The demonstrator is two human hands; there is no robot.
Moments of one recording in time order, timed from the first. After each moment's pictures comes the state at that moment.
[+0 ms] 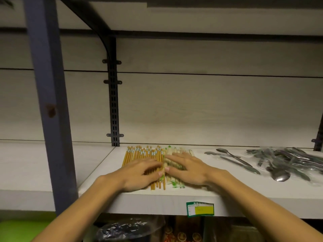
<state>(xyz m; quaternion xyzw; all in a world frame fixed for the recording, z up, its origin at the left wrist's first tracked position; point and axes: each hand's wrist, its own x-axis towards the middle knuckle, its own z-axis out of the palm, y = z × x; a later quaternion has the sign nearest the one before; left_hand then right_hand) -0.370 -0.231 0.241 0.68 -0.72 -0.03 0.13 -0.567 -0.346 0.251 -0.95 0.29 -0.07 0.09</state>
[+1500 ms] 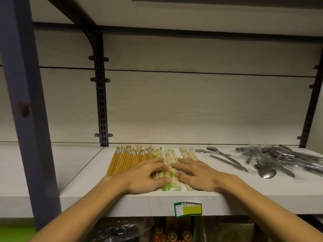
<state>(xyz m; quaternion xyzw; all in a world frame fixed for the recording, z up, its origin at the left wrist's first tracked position) -0.411 -0.251 0.246 0.62 -0.76 -0.09 0.16 -0.613 -0.367 0.238 -0.95 0.31 -0.04 0.08</state>
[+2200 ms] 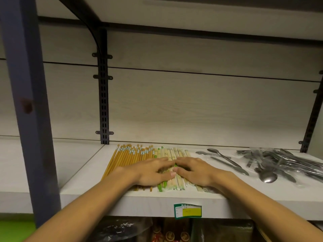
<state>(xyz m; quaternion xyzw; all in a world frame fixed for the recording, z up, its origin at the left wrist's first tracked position) -0.419 -0.271 0.255 0.66 -0.74 -0.11 0.07 -0.601 -0.378 0.246 -0.95 0.29 -0.08 0.11</state>
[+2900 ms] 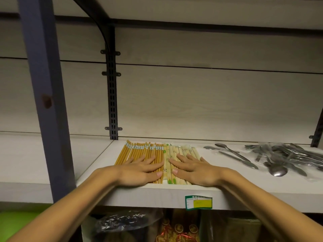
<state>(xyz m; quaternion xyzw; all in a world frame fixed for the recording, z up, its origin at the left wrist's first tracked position) -0.378 -0.221 0.248 0.70 -0.70 -0.14 0.00 -0.590 -0.339 0.248 -0.94 0.33 0.05 0.12</state>
